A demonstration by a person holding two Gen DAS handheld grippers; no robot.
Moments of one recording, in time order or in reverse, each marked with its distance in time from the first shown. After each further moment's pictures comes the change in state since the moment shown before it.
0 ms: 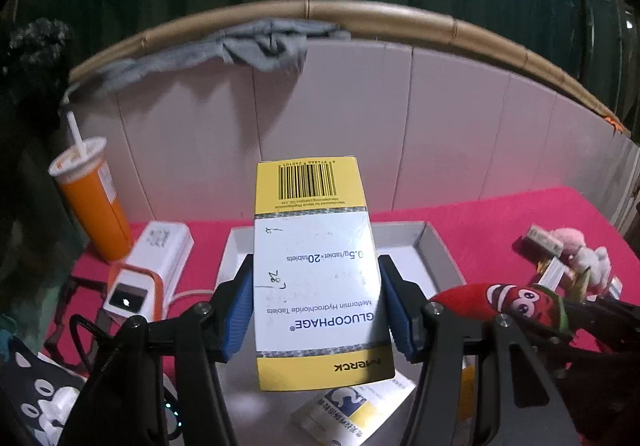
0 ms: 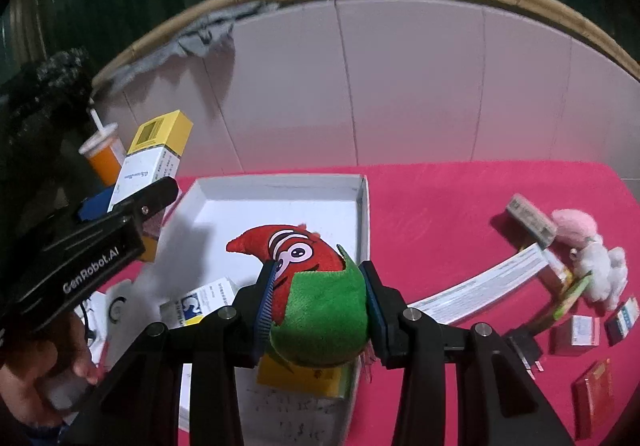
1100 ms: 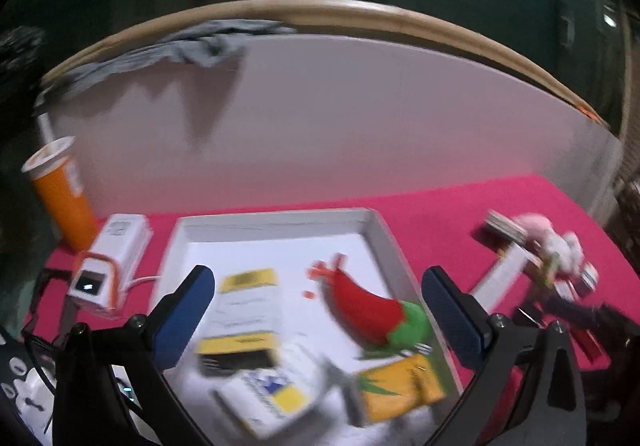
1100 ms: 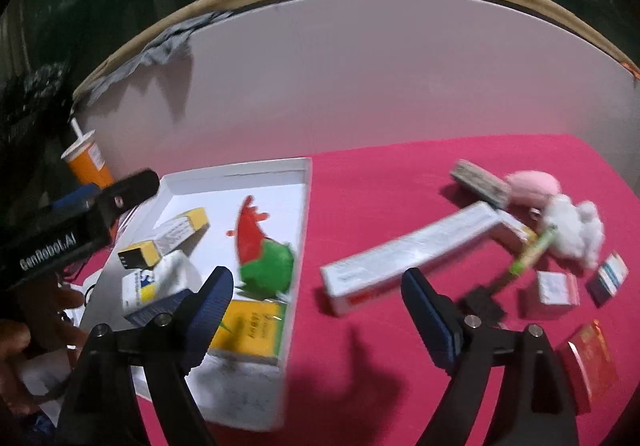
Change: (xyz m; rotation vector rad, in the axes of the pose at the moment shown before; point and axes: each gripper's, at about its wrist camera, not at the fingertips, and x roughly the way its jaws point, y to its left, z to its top) left arm -0.018 -0.056 -0.009 0.049 0.006 -0.108; right arm -0.034 -0.056 -0.039 0.076 -0.062 -0.061
